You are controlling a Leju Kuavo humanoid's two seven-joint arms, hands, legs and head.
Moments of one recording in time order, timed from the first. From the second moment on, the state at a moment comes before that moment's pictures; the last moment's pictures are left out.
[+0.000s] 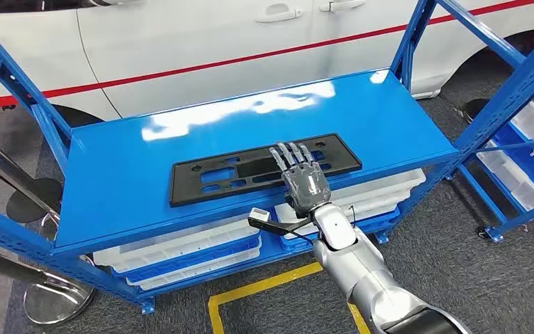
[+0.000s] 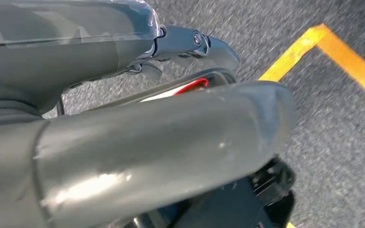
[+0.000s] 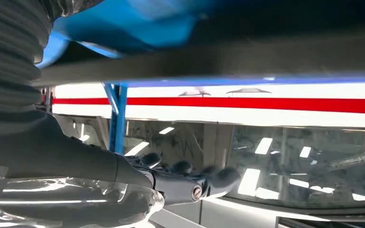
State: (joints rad) left arm -0.16 -0.15 0.95 -0.18 -1.37 -0.05 -0.33; right arm -0.66 0.17 0.33 -0.64 1.45 -0.70 -0.04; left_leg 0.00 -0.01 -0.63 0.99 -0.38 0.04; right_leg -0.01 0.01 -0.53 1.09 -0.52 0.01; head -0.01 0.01
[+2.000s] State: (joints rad) left arm -0.19 -0.15 0.95 -0.19 -1.30 0.05 -0.38; right arm -0.61 0.17 0.12 -1.01 1.41 -0.70 -0.30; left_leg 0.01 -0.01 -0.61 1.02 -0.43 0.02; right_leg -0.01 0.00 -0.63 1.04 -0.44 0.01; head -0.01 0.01
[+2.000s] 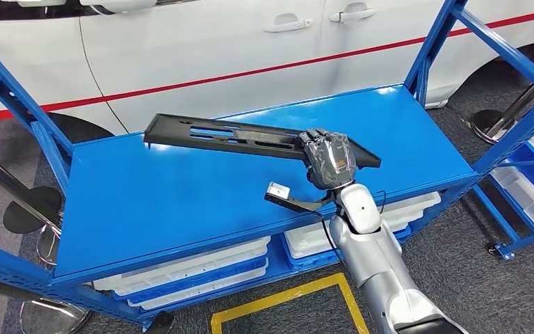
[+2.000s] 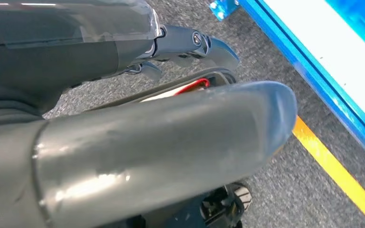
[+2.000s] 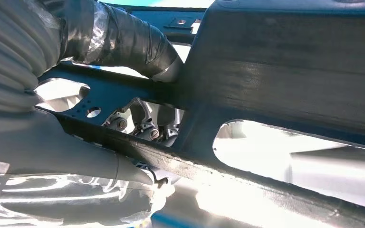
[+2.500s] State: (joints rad) left arm -0.17 -0.15 0.95 -0.19 -1.27 0.06 -0.45; right arm -0.50 0.32 -0.06 -1.57 1.34 -0.70 -0.68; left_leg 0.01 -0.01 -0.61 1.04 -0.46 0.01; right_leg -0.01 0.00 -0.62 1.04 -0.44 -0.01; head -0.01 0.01
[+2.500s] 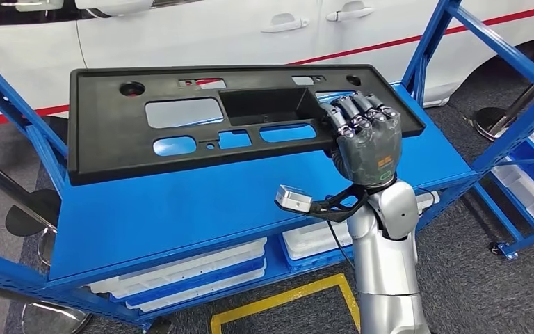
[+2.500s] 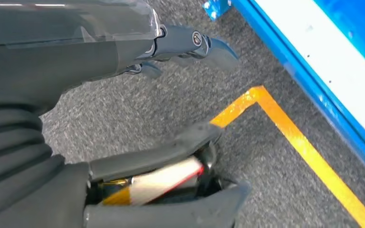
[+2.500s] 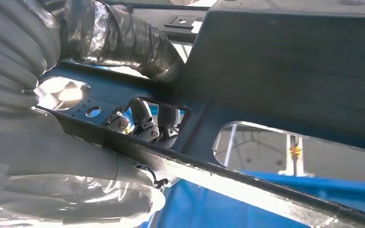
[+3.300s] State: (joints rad) left arm -0.14 -0.16 0.94 -0.19 -1.21 0.13 -0.40; right arm -0.43 0.33 -0.06 -1.61 1.34 -0.70 -0.69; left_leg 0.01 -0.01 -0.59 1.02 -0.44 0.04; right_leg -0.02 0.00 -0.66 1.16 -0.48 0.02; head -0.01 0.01
